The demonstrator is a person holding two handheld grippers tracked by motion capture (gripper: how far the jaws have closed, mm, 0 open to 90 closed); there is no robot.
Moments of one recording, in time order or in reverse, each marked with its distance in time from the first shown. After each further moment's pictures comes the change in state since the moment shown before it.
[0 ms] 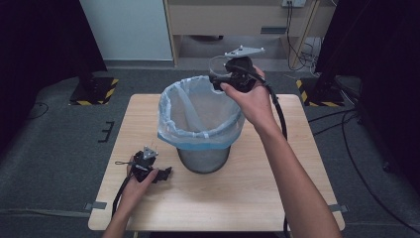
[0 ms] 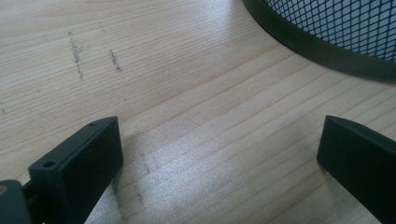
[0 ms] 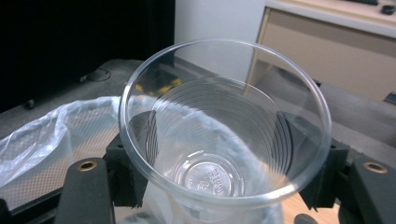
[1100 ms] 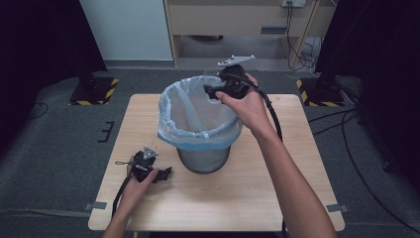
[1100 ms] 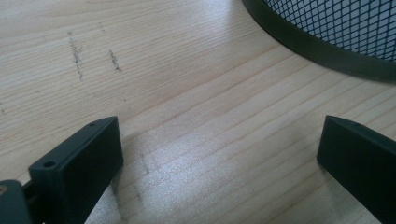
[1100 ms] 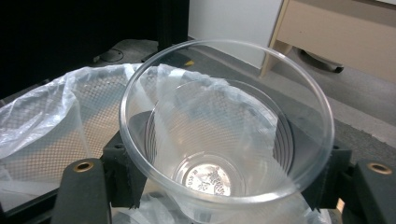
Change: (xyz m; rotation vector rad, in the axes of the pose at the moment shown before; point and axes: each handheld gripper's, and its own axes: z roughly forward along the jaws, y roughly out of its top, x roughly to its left) left arm 0.000 0.000 0.000 0.000 0.000 0.000; right arm 0.007 -0.017 0.017 0.074 0.060 -0.010
